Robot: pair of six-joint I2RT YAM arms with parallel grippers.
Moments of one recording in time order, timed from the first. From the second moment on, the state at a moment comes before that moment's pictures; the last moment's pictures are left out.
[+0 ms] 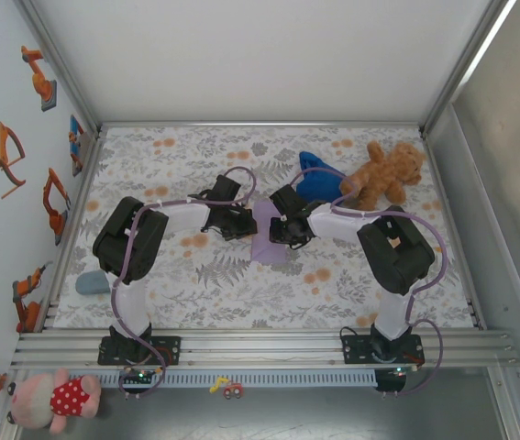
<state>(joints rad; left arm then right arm) -0.62 1.95 1.13 -0.27 0.42 -0.69 0.68 1.86 1.09 -0.39 -0.08 0.66</state>
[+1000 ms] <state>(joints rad) -0.61 1.97 1.14 -0.27 0.43 -0.69 0.68 1.70 0.97 -0.22 -0.24 0.71</state>
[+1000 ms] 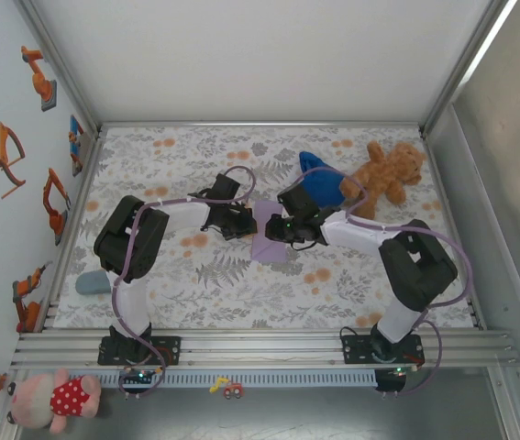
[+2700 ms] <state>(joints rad) -0.60 1.70 1.03 -0.30 0.35 -0.75 0.69 1.86 0.90 0.05 -0.36 0.77</state>
